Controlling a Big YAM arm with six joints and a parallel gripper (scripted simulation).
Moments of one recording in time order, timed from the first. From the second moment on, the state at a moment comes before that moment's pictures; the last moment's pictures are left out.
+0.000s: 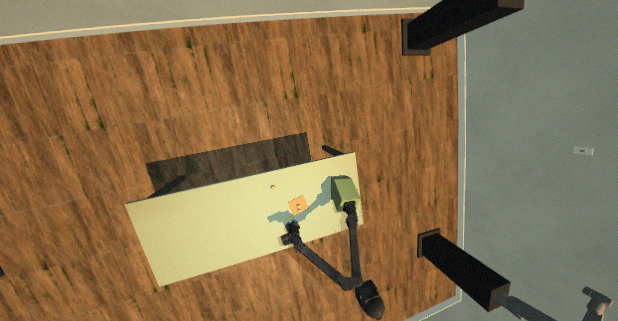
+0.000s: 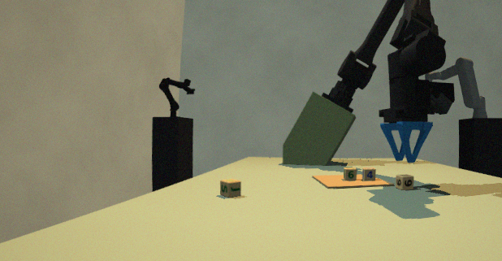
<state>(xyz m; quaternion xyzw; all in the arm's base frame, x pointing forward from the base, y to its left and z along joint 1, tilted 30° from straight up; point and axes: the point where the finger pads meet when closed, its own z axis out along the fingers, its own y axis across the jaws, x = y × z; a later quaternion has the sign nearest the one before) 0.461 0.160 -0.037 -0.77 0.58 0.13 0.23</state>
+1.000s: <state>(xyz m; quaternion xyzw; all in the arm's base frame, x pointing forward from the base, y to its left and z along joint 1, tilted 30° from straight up) 0.462 0.168 -0.053 -0.77 0.58 0.13 0.23</state>
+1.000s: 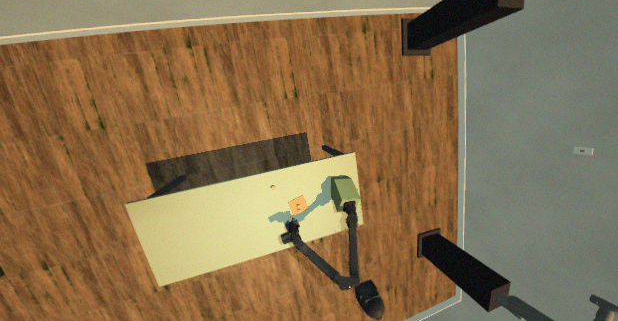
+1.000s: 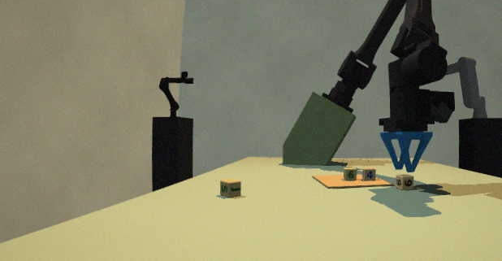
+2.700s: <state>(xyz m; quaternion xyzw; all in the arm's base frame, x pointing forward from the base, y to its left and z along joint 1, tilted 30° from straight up) 0.464 0.184 -0.081 -0.77 0.58 0.13 0.23</state>
